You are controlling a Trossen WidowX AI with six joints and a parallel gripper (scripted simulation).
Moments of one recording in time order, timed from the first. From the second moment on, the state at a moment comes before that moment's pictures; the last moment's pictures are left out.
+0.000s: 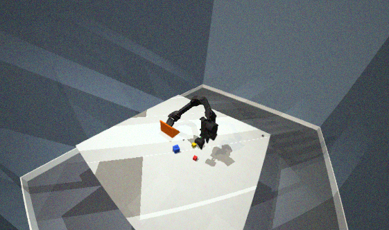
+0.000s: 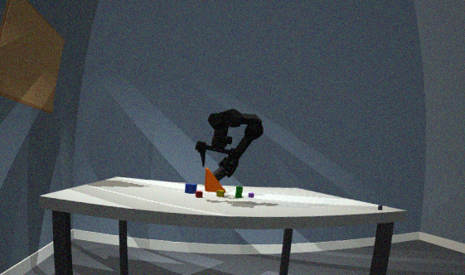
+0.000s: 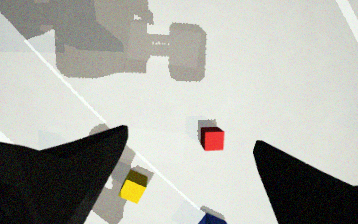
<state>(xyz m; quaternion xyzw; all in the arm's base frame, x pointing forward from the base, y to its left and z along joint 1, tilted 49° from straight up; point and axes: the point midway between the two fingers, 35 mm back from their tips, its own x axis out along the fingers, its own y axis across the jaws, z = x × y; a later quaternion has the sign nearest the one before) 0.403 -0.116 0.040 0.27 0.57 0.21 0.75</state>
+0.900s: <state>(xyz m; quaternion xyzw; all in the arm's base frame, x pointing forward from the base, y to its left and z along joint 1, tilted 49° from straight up) 0.383 -0.095 -0.059 0.25 0.60 0.33 0.68</state>
